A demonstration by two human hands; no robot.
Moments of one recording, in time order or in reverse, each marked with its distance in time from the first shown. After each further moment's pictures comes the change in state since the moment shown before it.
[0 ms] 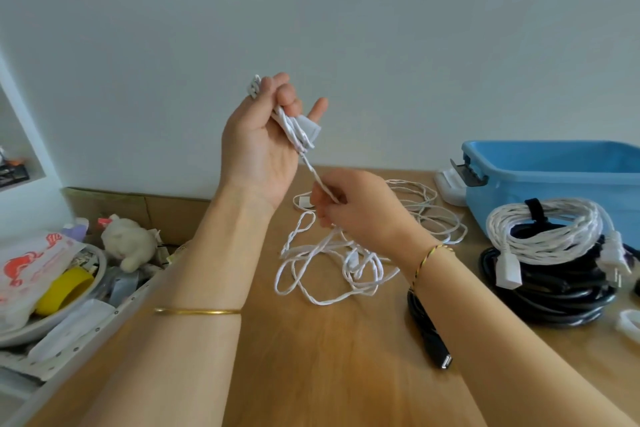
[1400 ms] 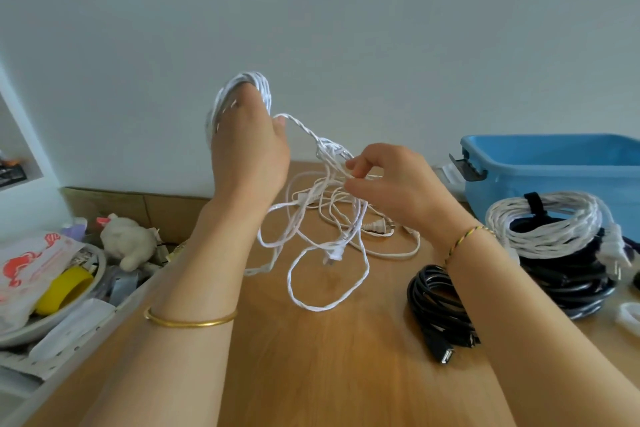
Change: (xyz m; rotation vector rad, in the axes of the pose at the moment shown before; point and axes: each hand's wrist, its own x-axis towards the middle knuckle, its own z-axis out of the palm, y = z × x) left_hand -0.004 0.004 -0.012 1.762 0.308 0.508; right_hand -0.002 0.016 -0.031 -0.033 0.158 0.120
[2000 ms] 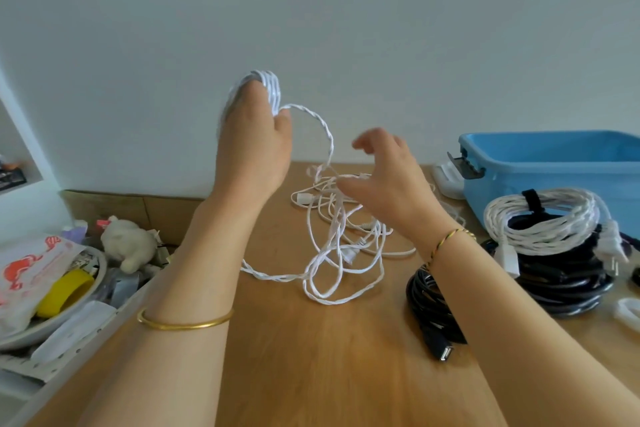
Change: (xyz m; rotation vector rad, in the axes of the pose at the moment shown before) left_hand 0.007 -0.005 0.005 -0.175 -0.081 0.038; right_hand 0.001 -0.002 0.011 0.002 0.119 0.036
